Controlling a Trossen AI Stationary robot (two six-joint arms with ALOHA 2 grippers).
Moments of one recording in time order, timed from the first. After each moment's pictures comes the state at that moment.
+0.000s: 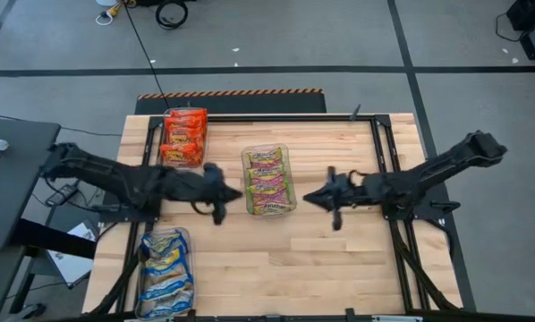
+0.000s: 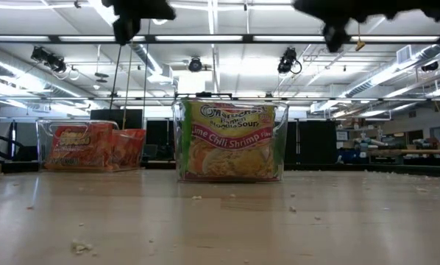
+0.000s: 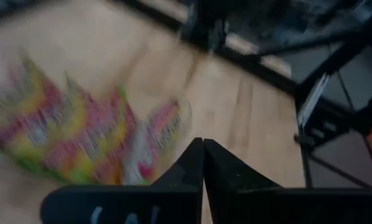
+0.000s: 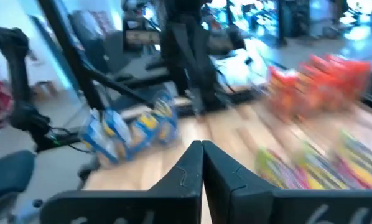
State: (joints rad) left arm -0.27 1.16 0.88 -0.20 -0.31 -0.60; right arm 0.31 1.10 0.55 0.49 0.29 0.26
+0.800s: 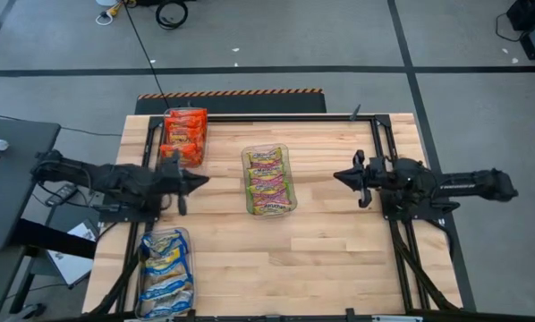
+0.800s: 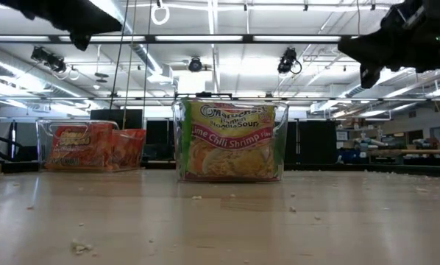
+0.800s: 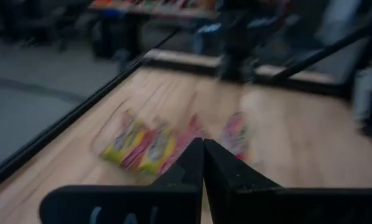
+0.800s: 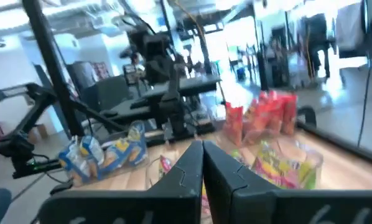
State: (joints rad) left arm -0.24 0.58 0.52 -0.19 -0.51 -0.20; right arm -0.08 0.33 0.07 0.39 0.01 0.23
